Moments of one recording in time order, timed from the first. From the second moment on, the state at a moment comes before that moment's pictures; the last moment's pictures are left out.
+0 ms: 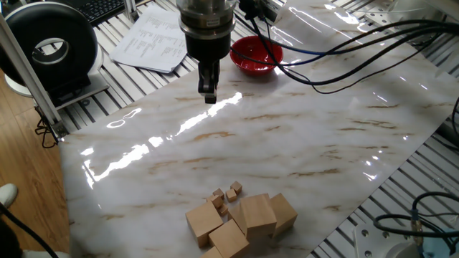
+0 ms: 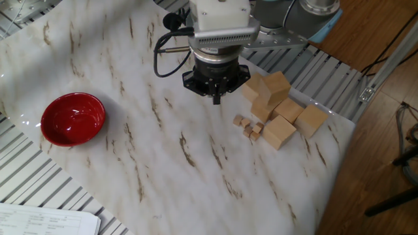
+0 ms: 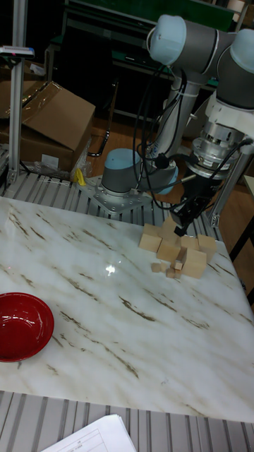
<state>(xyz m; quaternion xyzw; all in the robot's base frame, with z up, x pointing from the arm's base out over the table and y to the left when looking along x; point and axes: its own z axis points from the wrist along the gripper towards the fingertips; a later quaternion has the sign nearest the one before) 0.481 0.135 0.219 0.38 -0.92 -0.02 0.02</state>
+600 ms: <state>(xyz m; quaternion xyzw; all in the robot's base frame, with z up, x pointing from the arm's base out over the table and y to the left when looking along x) 0.452 0.162 0.215 0.37 -0.93 -0.02 0.00</state>
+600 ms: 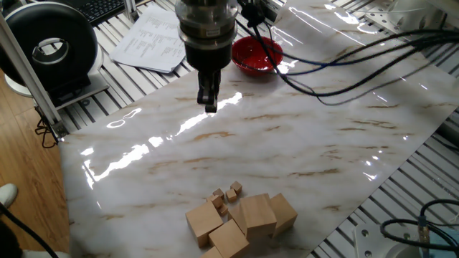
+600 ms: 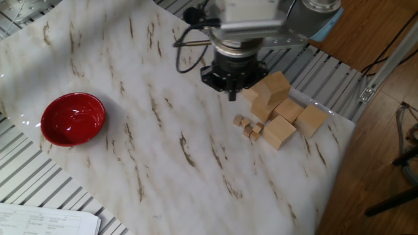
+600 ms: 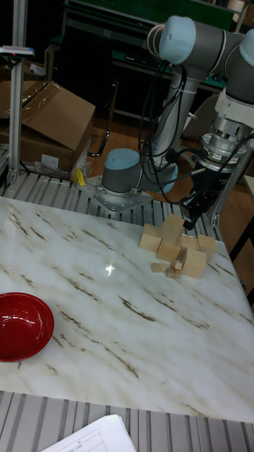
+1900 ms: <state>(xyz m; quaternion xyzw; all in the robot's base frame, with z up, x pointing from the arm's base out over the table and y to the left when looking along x) 0.378 0.173 0.188 0.44 -0.90 0.04 -0.02</state>
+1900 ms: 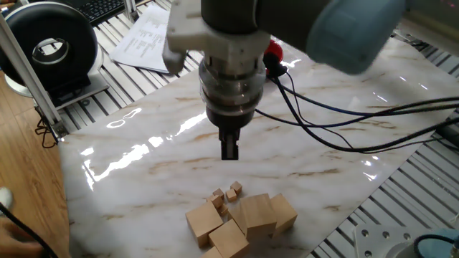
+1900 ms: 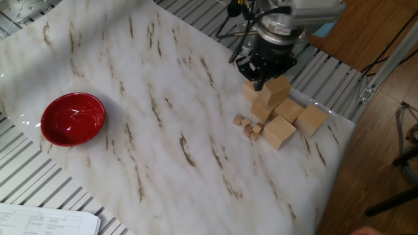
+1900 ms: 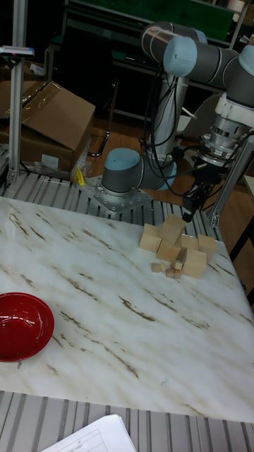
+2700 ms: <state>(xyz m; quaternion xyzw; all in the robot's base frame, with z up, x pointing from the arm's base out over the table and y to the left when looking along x) 0.360 0.191 0.181 0.47 -0.88 0.03 -0.03</state>
